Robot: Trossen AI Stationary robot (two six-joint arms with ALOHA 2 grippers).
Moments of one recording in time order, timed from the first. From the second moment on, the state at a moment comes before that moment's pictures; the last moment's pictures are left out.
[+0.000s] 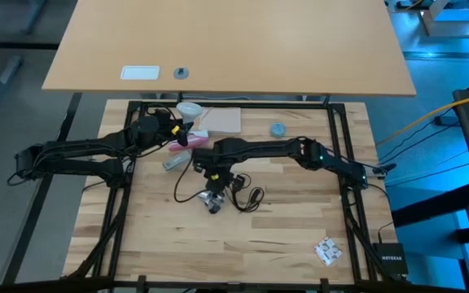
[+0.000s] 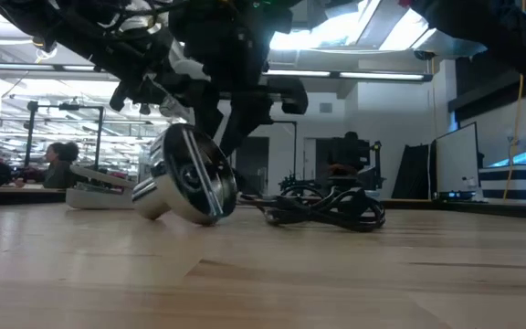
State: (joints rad) left arm 0.37 0.90 0.49 0.09 -0.36 -0.51; right arm -0.02 2.42 2.29 -1.16 -0.24 -1.18
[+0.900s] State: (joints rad) left arm 0.37 0.90 0.49 0.09 -0.36 -0.51; right arm -0.07 2.11 2.30 -1.16 -0.52 -1.18
